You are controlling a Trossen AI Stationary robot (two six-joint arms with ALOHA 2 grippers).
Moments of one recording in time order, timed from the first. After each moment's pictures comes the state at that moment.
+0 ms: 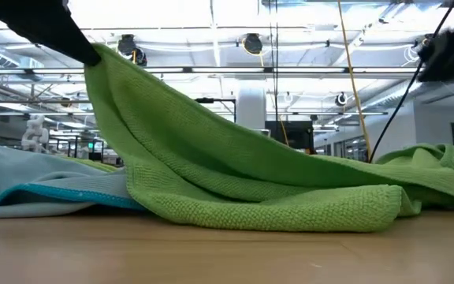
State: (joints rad) left arm -0.75 1.58 1.05 -0.63 -0.78 -0.87; right arm 0.84 1.03 0.50 -0.25 0.65 0.61
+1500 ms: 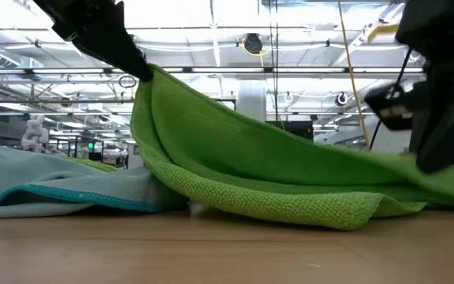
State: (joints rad) left arm -0.57 1.58 1.05 -0.57 -0.80 -0.69; right arm 0.63 1.53 0.57 0.12 0.28 0.26
